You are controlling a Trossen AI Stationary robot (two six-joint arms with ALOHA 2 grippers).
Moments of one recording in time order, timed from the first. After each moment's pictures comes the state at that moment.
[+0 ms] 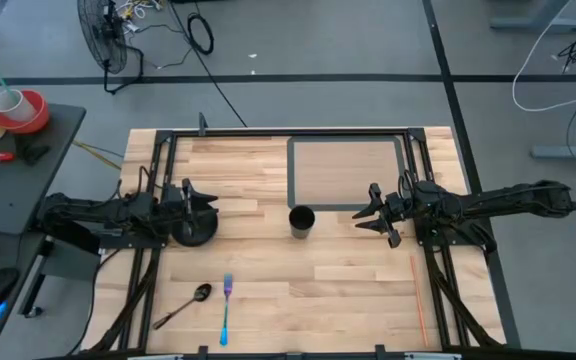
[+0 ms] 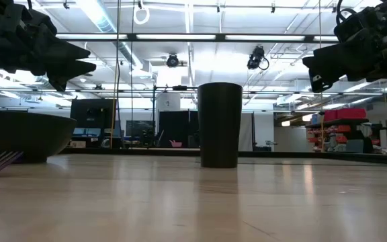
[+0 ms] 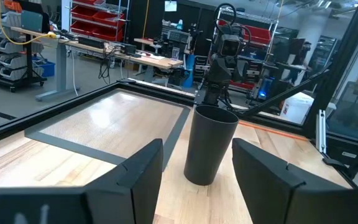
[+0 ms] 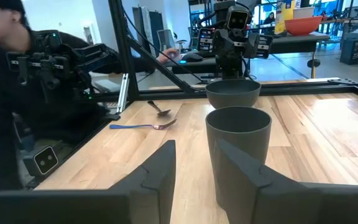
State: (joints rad) left arm -0.11 0.07 0.01 0.09 -0.30 -0.22; right arm -0.08 0.66 0.02 0.63 -0.33 0.10
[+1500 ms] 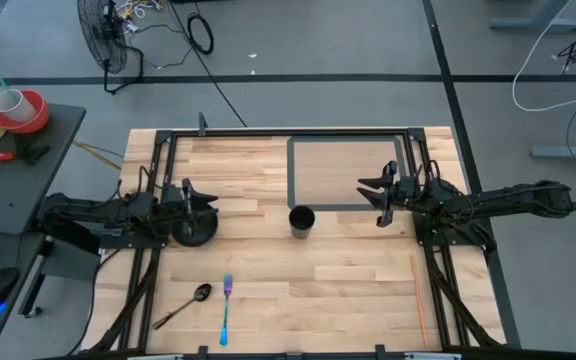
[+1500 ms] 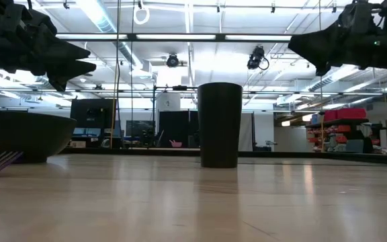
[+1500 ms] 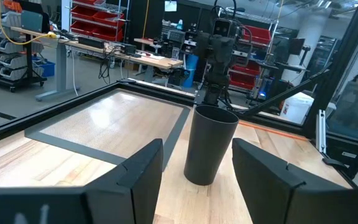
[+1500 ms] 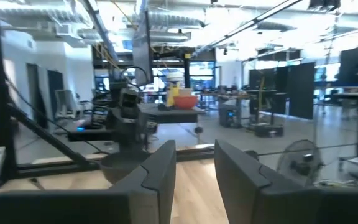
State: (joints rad) left arm -0.10 0.07 0.01 0.09 -0.30 -0.22; right arm -0.09 0.66 0.02 0.90 0.10 0.00
